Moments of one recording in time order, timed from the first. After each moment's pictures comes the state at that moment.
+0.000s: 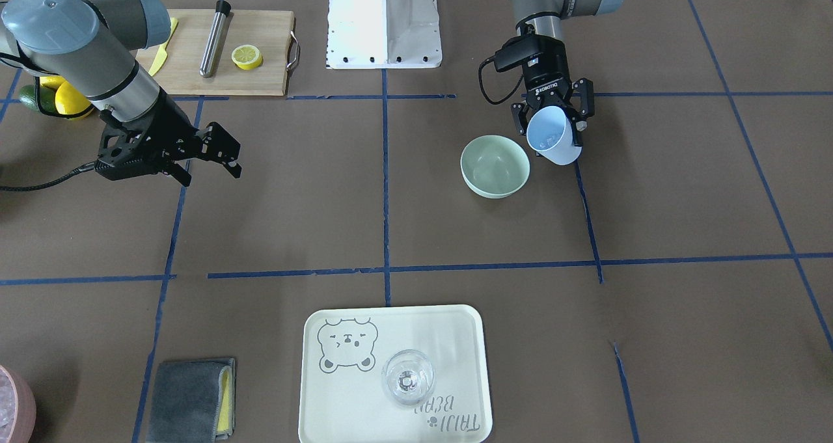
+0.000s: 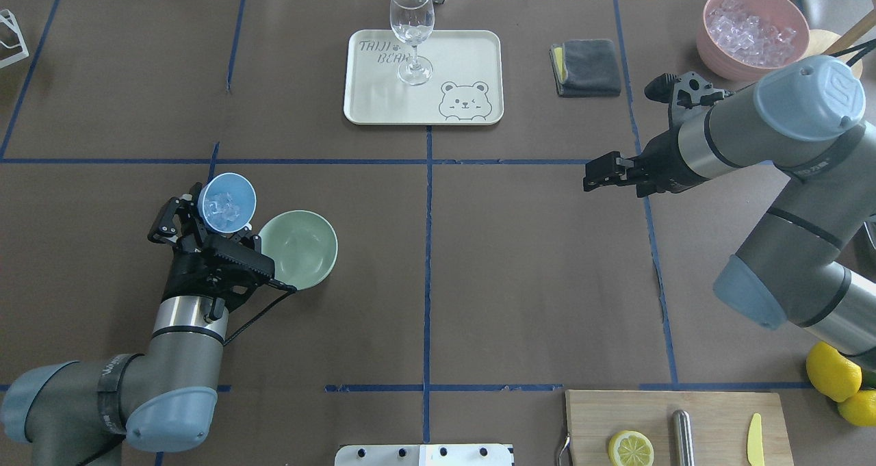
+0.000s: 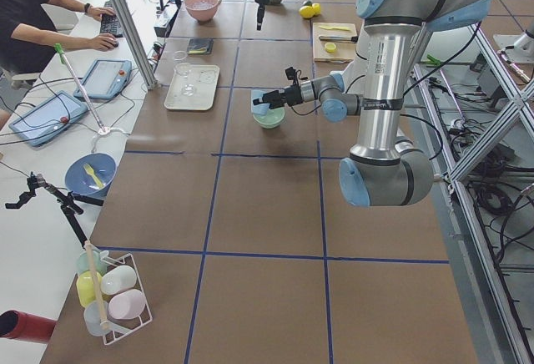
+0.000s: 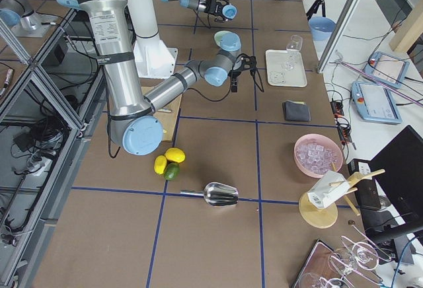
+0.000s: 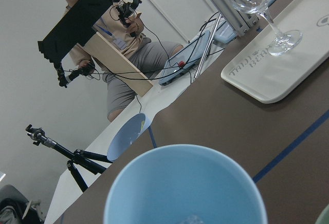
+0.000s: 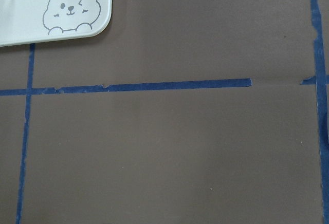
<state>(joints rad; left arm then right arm) -0.16 -1.71 -1.94 -1.76 -0.32 -0.51 0.79 -1.33 1.88 -1.17 2.10 1.14</state>
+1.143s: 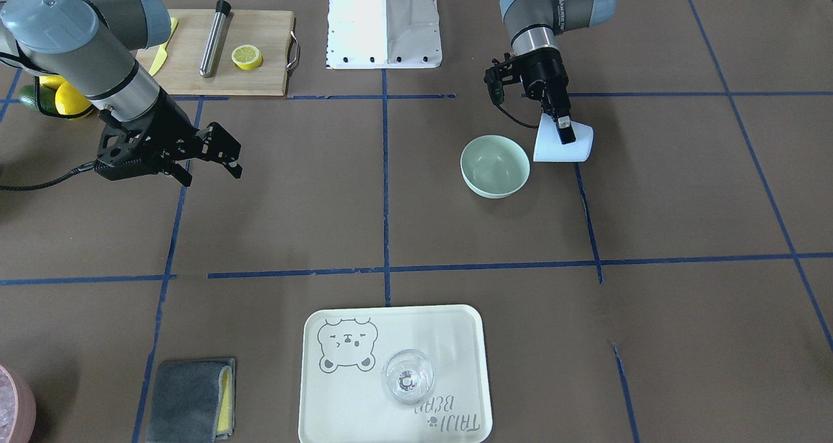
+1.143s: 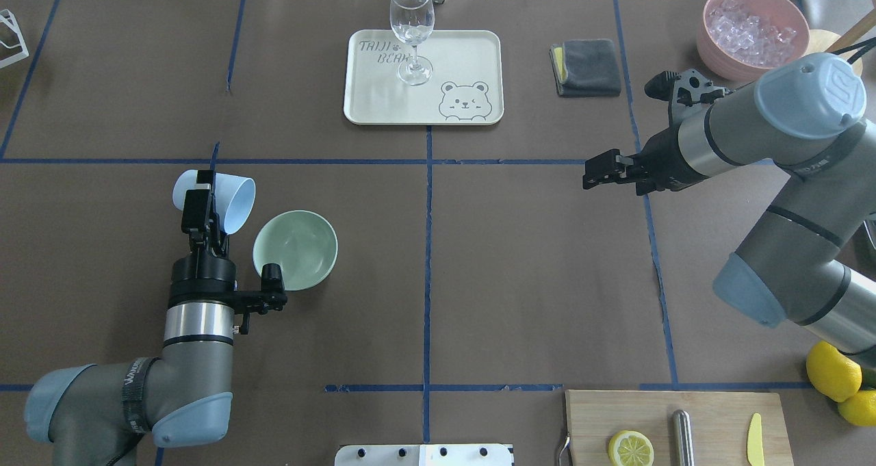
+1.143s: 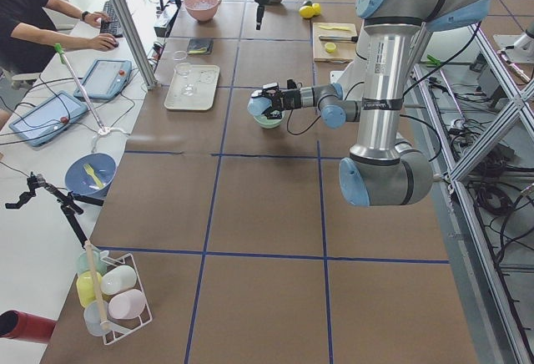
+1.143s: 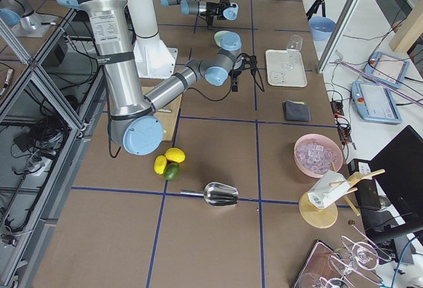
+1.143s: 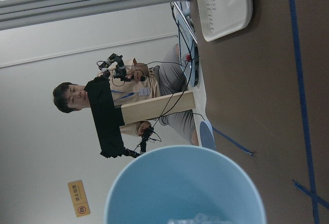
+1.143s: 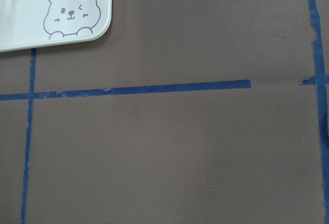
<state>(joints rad) -0.16 -1.71 -1.88 -1.75 -0.18 0.19 0.80 -1.33 1.88 -1.16 2.10 1.16</state>
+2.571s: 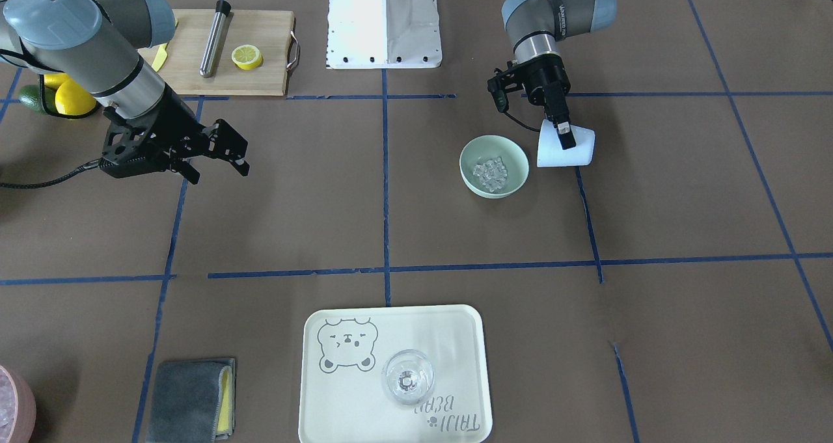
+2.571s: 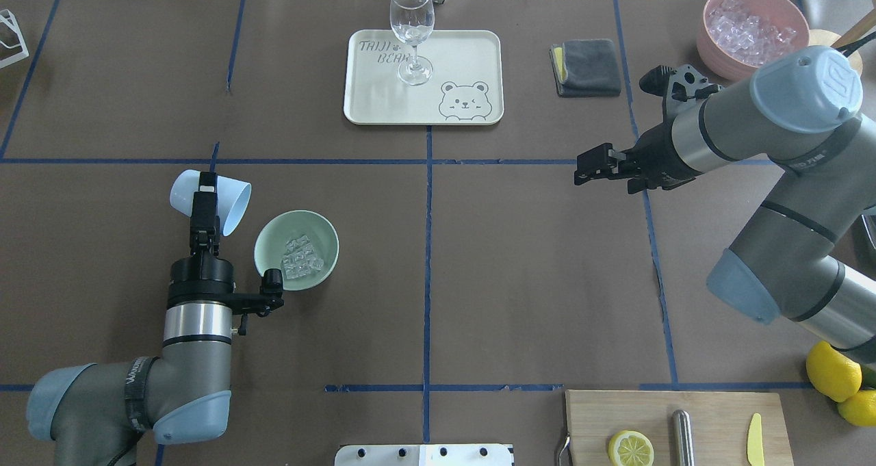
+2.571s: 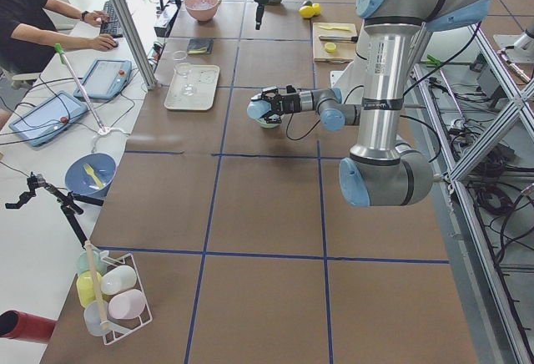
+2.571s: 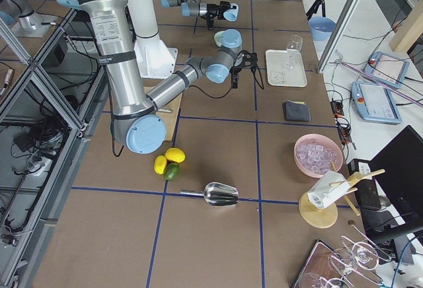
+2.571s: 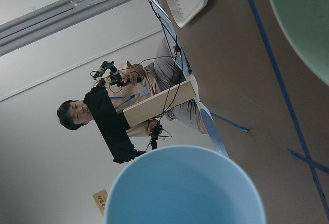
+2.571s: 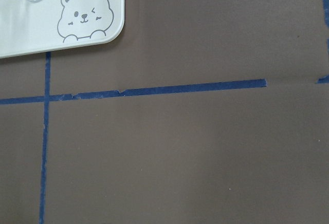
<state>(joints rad) -0.16 -1.70 -1.89 -1.75 -0.21 0.22 0.80 -1.31 1.88 -1.16 2.11 1.18</state>
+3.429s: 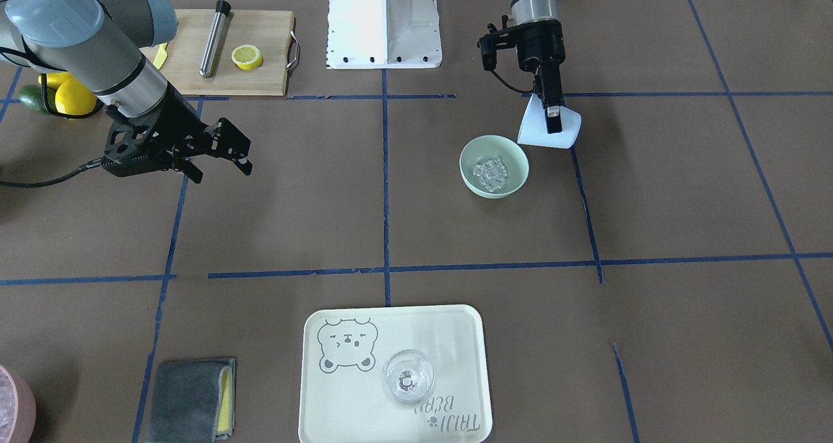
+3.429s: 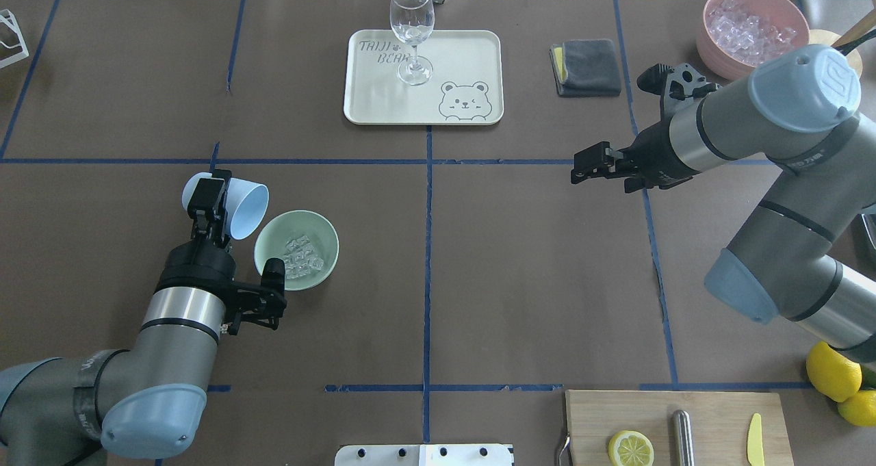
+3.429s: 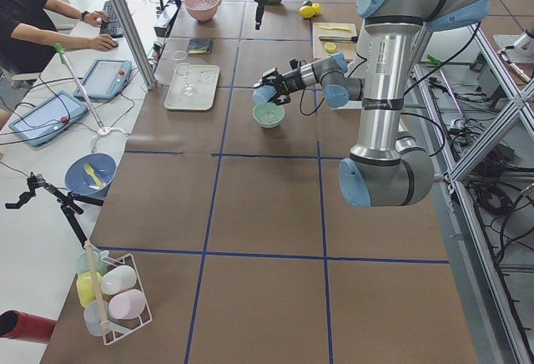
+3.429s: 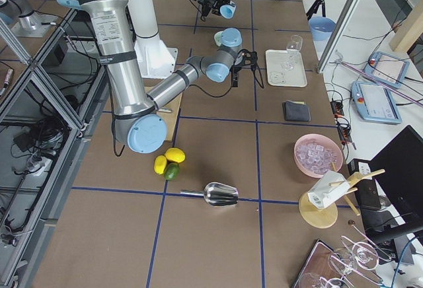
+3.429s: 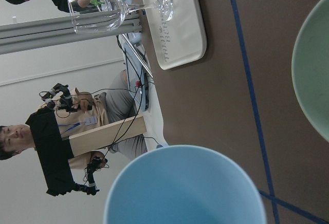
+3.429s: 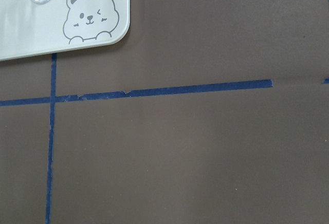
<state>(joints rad) -0.21 -1.70 -2.13 -1.78 -0.60 0.33 0.80 -1.30 1.88 -1.16 2.11 1.19</state>
